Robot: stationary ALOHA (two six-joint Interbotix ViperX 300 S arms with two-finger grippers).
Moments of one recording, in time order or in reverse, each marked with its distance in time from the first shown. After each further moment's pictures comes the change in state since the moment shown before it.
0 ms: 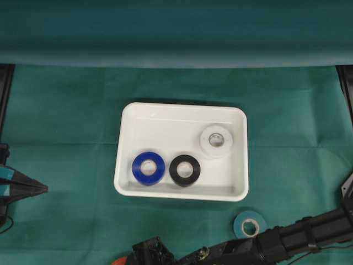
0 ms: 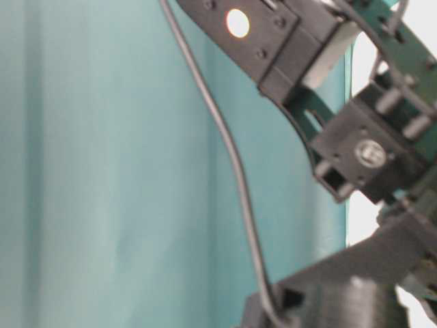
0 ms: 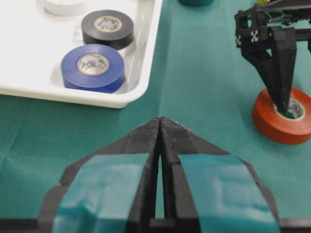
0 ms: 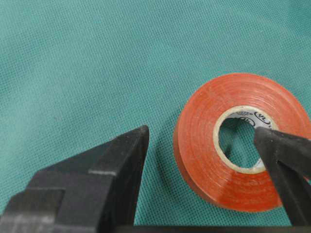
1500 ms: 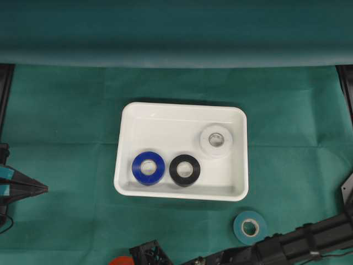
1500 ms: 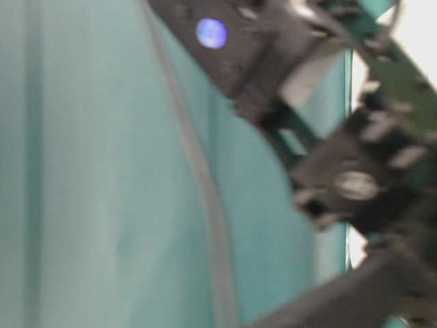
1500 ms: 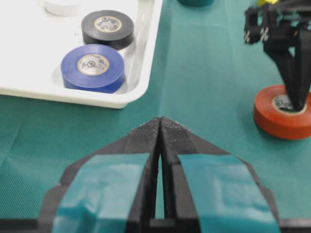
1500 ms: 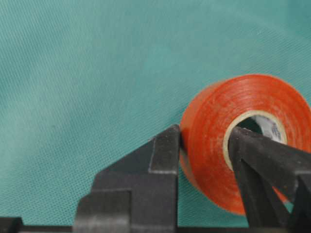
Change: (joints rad) left arm 0.000 -0.002 0.000 0.002 -0.002 0.000; right arm 0.029 -0.014 -0.071 0.000 0.164 -0.003
